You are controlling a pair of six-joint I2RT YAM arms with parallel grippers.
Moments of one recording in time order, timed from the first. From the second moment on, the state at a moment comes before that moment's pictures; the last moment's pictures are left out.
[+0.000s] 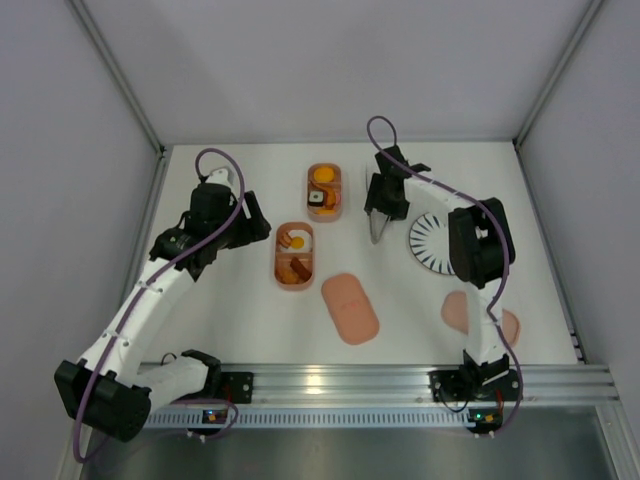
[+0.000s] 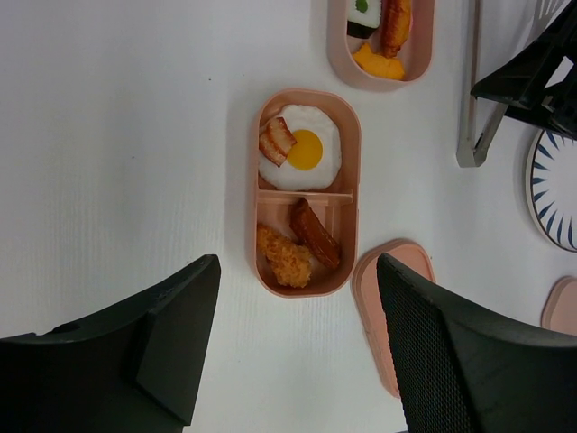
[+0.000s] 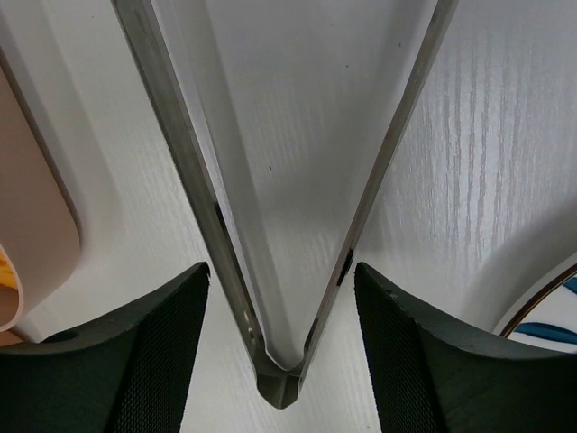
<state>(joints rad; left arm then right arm) -0.35 1.10 1.09 -0.65 -0.07 -0.52 0.38 2.13 1.67 -0.62 0.11 0.59</state>
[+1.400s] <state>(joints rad) -0.35 1.03 1.07 -0.65 0.02 -0.52 0.96 1.40 0.83 -0.63 0.30 0.80</state>
